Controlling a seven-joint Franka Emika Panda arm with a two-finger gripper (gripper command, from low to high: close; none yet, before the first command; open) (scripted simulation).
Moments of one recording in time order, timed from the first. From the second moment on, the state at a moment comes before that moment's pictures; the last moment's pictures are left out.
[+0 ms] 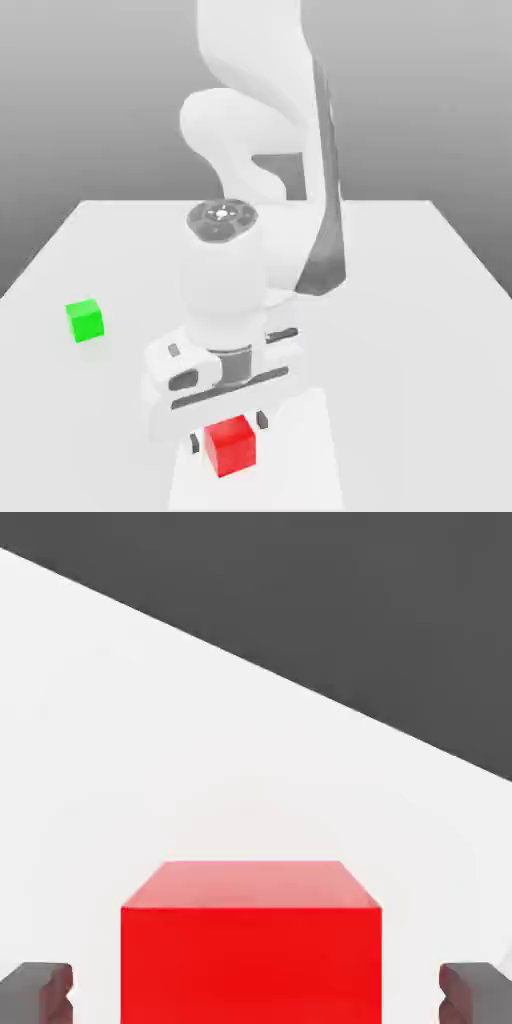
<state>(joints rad) 0.05 0.30 -0.10 -2.61 0.13 2.91 0.18</state>
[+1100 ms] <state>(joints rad) -0.62 -0.25 -0.57 -2.94 -0.22 2.69 0.51</state>
